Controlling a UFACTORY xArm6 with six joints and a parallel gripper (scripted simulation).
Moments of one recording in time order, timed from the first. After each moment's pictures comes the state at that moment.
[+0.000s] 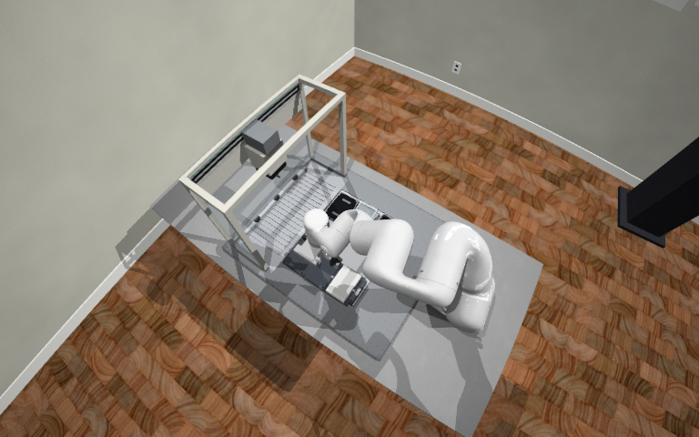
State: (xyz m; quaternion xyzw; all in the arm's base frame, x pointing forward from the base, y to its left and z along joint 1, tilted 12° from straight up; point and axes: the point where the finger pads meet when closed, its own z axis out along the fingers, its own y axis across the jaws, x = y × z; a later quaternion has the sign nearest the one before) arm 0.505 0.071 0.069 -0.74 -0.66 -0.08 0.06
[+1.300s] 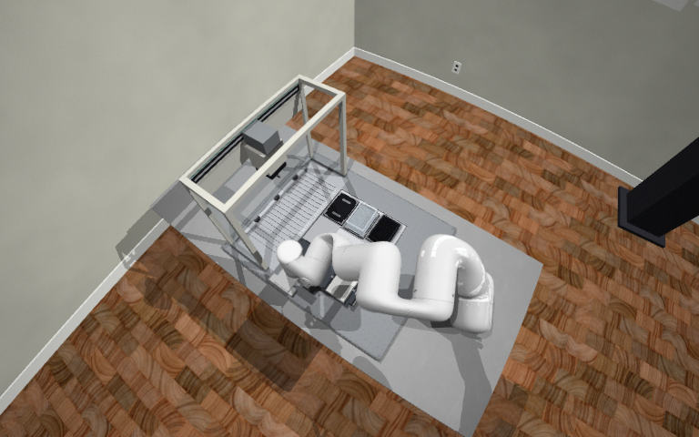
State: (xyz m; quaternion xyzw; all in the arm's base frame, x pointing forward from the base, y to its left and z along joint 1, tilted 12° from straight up) arm 0.519 0.188 0.093 -0.74 -0.66 -0.08 0.06
